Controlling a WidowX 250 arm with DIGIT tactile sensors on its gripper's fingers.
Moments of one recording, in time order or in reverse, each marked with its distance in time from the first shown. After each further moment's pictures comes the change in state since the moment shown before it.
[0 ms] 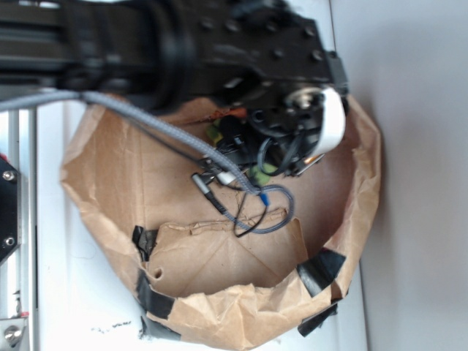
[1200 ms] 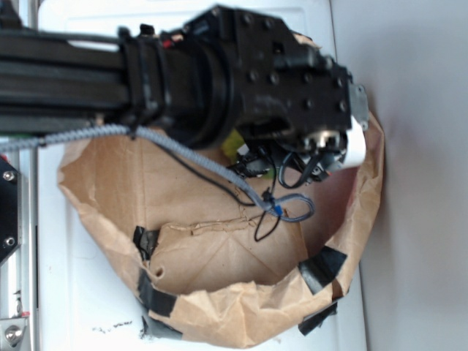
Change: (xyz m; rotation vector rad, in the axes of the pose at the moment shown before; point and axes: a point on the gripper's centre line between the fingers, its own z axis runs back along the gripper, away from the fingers) arm 0.018 -0.006 -0.013 0.028 0.048 -0.043
